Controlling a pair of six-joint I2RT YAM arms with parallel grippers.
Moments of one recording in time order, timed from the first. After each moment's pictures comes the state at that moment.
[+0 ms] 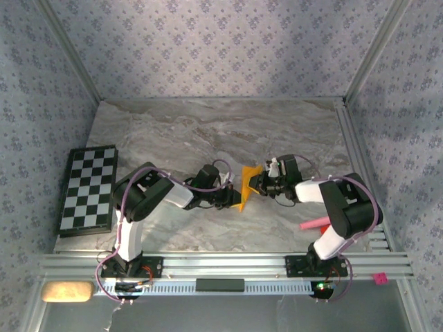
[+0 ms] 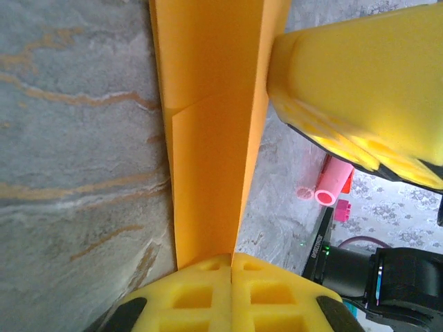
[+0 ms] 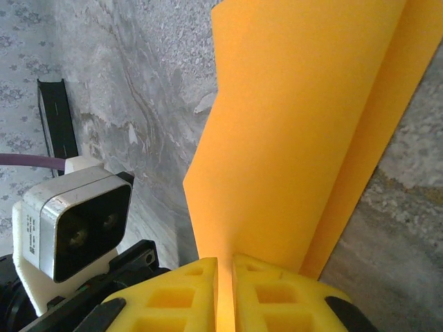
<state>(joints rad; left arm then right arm) -0.80 1.97 0.76 0.57 0.69 -1.07 0.32 1.63 0.54 0.29 -0.67 0.84</state>
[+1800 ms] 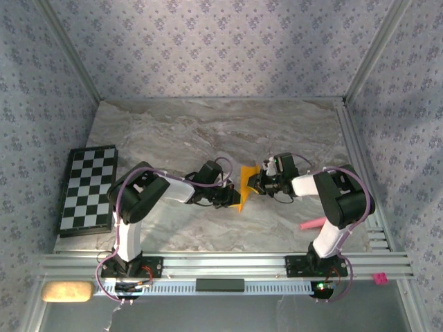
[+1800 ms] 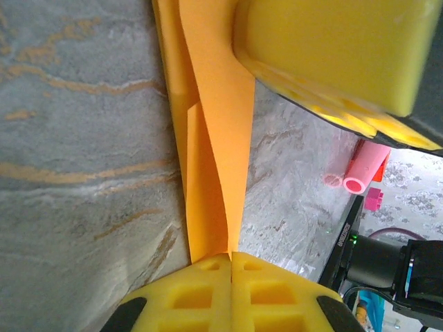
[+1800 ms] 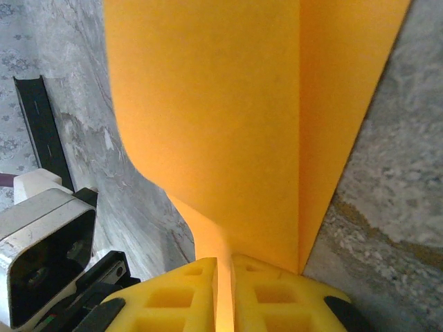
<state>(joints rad) -0.79 1.93 0.84 0.28 0.69 -0.92 0.32 1.72 0.62 0.22 -0.69 0.82</state>
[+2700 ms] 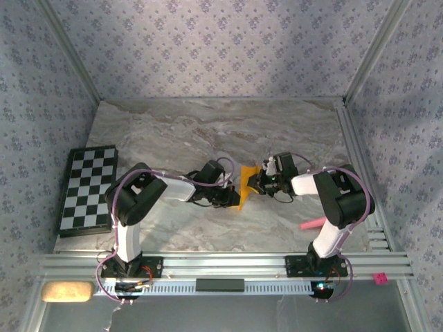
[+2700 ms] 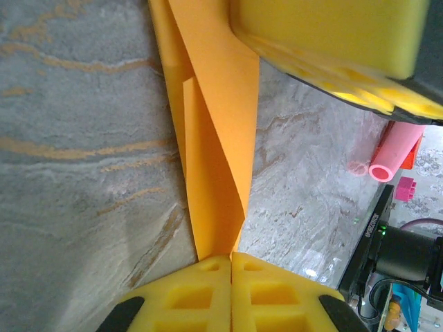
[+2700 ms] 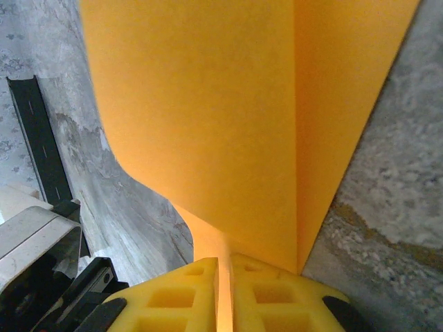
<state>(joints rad) -0.81 1.90 0.88 0.14 0.64 -0.82 0.32 1.72 0.63 0.19 -0.68 0.81</state>
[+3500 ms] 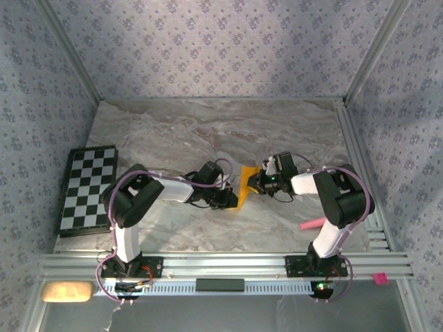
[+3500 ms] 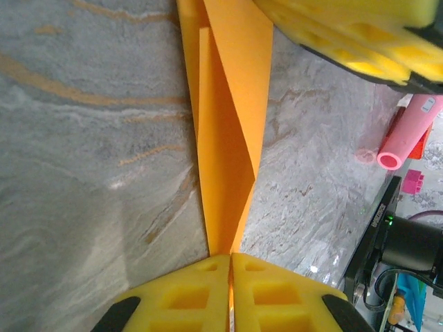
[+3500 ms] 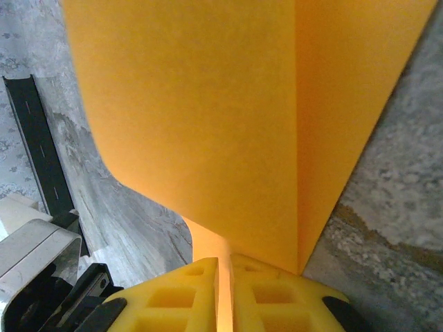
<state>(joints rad) -0.81 1.87 0.85 0.10 0.64 -0.80 0.32 1.73 0.64 0.17 -0.68 0.81</state>
